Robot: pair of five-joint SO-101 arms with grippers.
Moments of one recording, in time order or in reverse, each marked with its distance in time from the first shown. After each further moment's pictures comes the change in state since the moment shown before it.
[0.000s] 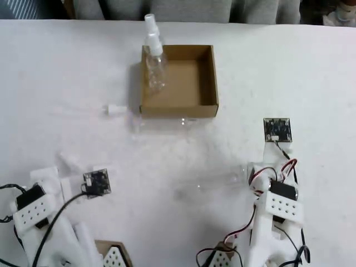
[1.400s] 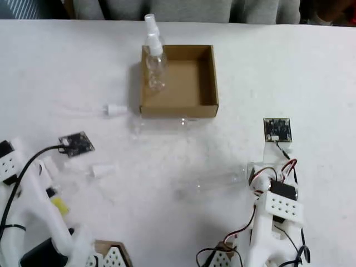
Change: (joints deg) left arm 0.8 25.1 -35.0 39.6 23.0; right arm 0.0 0.0 0.0 0.0 0.0
